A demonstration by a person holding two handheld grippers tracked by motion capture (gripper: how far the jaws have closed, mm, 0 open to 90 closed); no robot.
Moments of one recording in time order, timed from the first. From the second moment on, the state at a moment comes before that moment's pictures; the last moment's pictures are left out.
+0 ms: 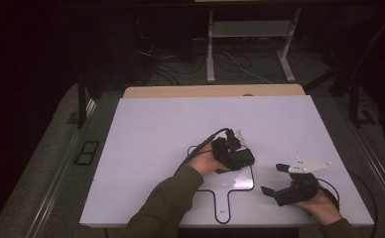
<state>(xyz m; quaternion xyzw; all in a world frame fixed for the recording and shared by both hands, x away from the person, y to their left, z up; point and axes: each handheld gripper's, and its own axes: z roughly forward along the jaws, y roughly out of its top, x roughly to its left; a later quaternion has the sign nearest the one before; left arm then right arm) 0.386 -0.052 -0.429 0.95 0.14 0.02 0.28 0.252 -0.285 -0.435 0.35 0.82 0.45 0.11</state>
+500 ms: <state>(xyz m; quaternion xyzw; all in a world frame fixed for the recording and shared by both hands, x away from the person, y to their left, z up) 0.373 -0.064 -0.428 0.96 0.11 0.01 0.27 0.252 -0.286 -0.435 0.35 0.82 0.45 0.11</state>
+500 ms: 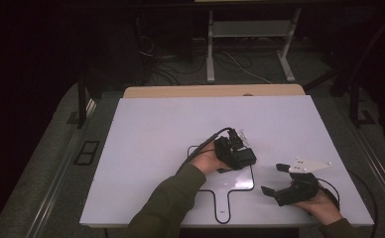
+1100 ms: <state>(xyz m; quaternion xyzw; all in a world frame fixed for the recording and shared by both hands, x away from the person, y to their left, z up) 0.383 -0.064 -0.428 0.95 0.13 0.03 0.27 0.253 -0.287 -0.436 0.35 0.82 0.45 0.11</state>
